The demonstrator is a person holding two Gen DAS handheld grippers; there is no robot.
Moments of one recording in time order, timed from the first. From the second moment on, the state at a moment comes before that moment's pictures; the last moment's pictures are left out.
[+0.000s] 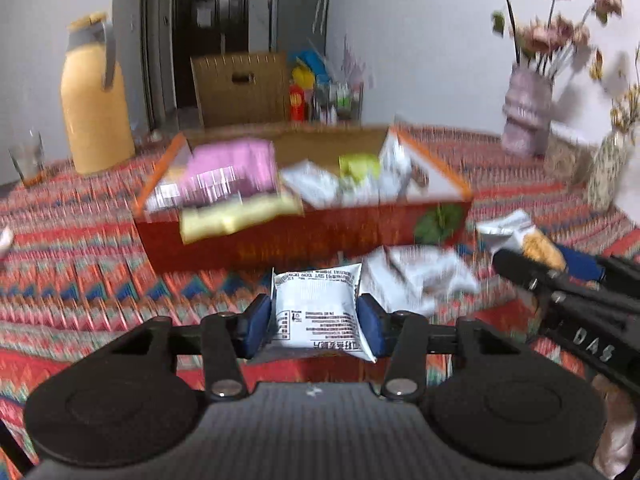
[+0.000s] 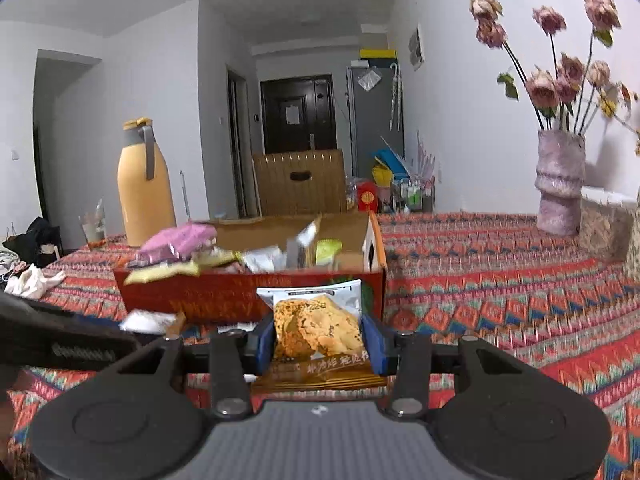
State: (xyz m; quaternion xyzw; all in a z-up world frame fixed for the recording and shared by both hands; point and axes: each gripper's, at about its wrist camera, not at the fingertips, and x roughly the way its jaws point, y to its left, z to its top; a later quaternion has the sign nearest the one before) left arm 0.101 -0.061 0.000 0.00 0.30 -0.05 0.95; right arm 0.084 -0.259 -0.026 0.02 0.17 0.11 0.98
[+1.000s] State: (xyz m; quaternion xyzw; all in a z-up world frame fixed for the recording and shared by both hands) left arm 0.235 -0.013 0.028 -0.07 0.24 0.02 0.97; right arm 0.237 -0.189 -0.009 -0.03 0.15 0.09 0.98
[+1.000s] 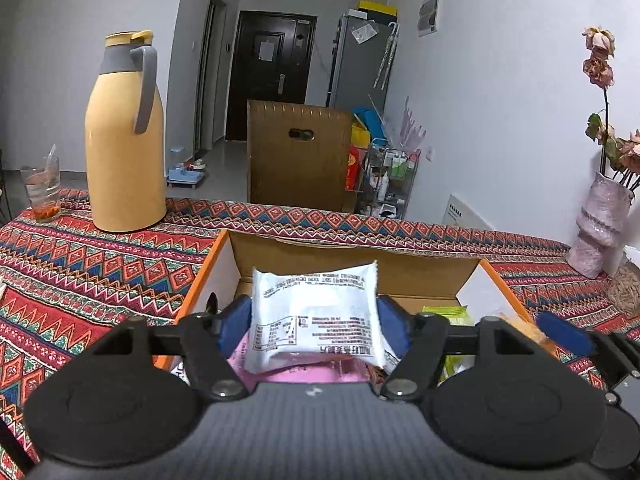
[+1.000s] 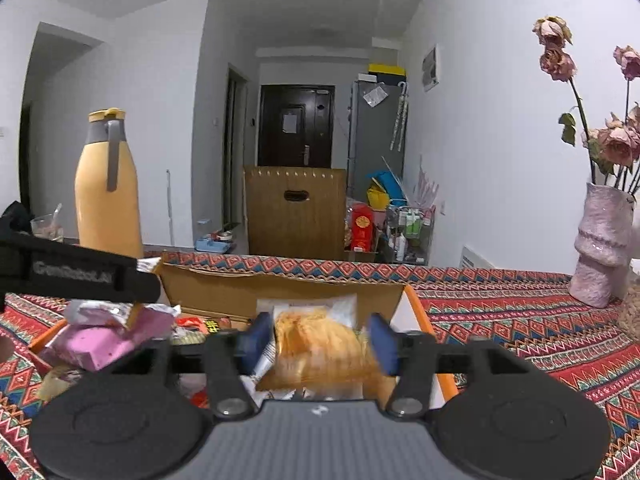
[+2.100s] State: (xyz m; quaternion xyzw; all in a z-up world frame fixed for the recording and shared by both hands) left arm 0.167 -0.013 0.039 -0.07 0.28 0.01 0.96; right arm 0.181 -0.234 -0.012 -0.04 0.23 0.11 0.97
